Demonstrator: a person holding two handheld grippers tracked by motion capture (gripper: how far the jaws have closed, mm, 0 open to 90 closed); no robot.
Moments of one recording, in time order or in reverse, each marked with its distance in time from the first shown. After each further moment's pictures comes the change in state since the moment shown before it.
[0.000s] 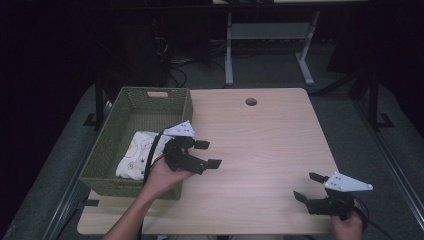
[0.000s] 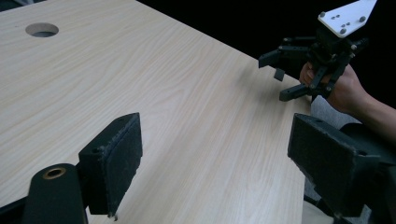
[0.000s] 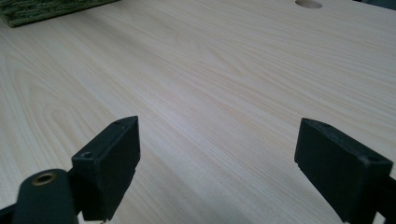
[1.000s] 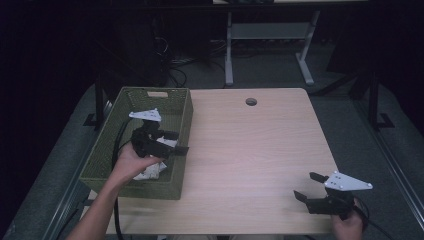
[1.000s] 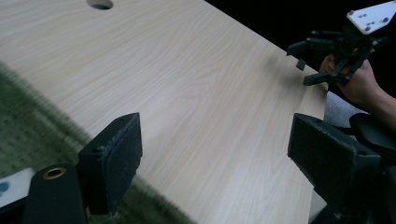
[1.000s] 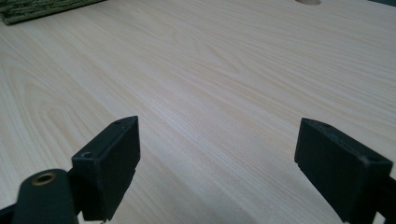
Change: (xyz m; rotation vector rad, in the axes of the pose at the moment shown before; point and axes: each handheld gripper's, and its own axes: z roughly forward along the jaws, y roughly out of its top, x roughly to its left) left arm 0.057 -0.008 -0.065 0.059 0.036 -0.099; right arm -0.002 0.000 0.001 0.011 -0.002 0.007
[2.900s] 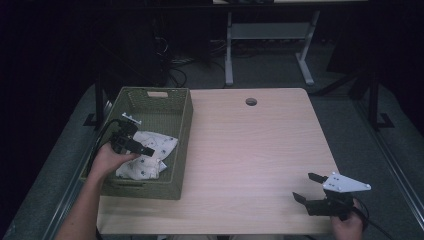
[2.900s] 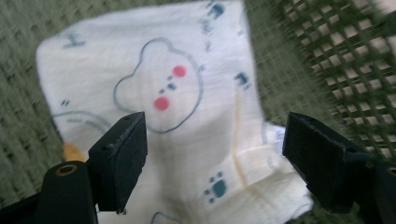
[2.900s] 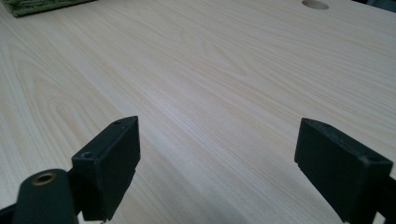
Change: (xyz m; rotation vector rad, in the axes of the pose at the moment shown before) left arm 0.106 -0.058 -0.015 0.406 0.388 -0.255; right arm 0.005 0.003 -0.001 0.007 0.010 -0.044
